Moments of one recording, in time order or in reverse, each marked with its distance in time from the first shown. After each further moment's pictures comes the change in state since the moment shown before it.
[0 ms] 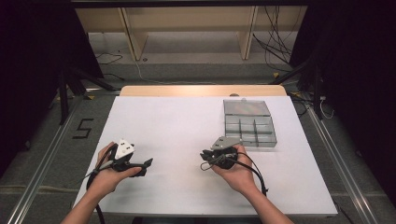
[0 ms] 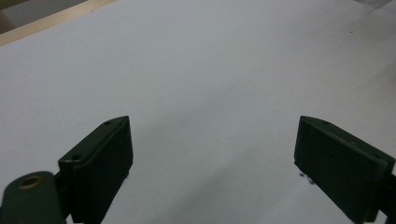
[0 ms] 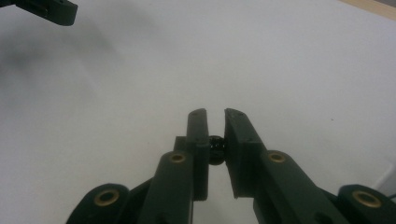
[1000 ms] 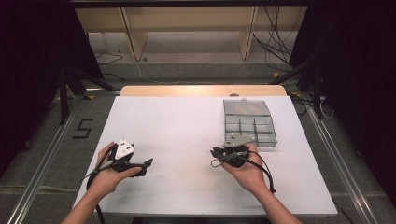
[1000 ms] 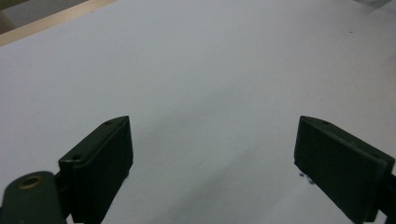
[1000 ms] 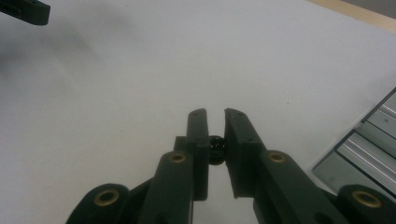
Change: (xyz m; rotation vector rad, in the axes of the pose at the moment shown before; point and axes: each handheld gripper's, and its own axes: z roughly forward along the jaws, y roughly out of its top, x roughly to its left) left arm 0.000 0.000 0.000 0.000 -0.001 -0.001; right arm -0.019 -0.008 -0.022 -0.009 -0.053 0.026
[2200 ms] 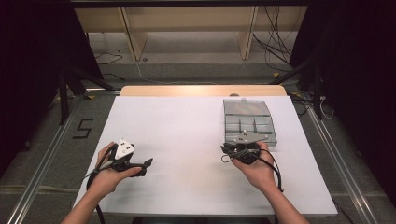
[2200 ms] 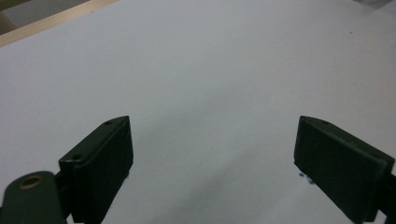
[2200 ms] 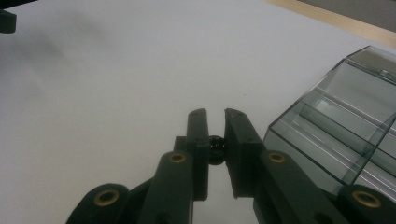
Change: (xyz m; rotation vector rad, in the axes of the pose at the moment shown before) left arm 0.000 0.000 0.000 -0.001 0.000 0.002; right arm -0.022 -0.006 -0.020 -0.019 -0.061 0.041
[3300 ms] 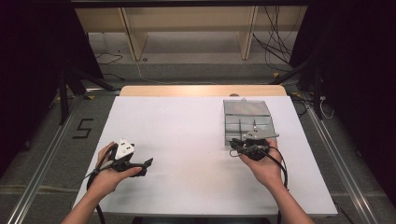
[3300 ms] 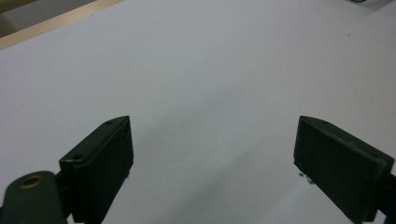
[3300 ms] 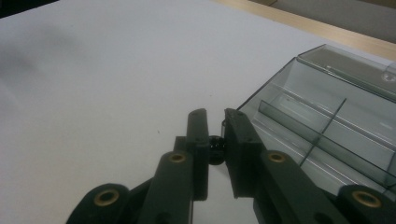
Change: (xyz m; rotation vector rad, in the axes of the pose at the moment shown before) left arm -0.001 0.001 -0.001 -0.006 0.000 0.002; right arm -0.020 -0.001 -0.014 -0.026 -0.063 0.051
